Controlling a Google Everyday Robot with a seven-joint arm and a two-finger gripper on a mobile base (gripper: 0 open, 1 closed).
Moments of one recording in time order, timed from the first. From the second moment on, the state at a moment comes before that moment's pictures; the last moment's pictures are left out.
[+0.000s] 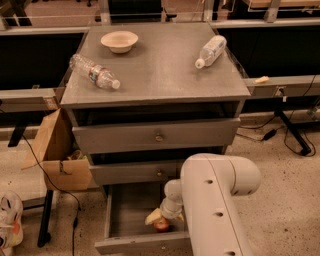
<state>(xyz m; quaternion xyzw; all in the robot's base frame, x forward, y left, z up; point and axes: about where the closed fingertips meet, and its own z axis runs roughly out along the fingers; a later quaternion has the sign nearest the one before) 0.551 -0.033 0.173 0.08 -0.99 -0.13 0.06</state>
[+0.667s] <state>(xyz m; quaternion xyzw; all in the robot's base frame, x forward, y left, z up) 0.534 -0.016 0.142 0.07 -0.99 -0.13 0.07</state>
